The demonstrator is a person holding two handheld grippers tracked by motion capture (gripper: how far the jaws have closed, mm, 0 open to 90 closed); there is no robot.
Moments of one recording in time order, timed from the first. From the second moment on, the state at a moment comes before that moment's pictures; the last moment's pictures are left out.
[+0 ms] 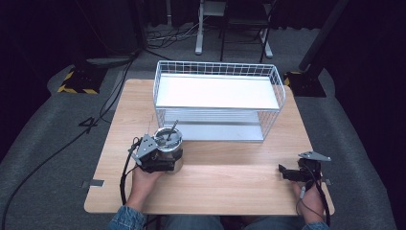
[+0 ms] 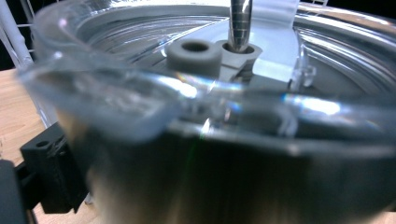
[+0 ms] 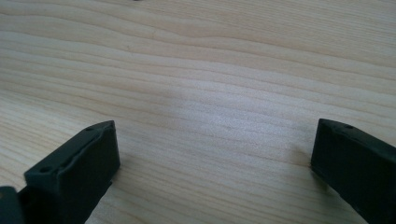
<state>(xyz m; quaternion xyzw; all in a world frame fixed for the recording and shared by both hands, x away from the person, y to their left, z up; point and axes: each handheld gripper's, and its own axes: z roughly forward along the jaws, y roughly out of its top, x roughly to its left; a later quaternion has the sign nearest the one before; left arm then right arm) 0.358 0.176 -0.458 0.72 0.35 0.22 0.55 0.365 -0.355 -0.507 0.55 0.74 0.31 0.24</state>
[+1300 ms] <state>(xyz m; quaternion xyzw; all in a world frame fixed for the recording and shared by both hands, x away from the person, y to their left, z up) 0.344 0.174 -0.374 0.74 0.32 0.21 0.56 0.365 -0.355 -0.507 0.55 0.74 0.31 0.24</state>
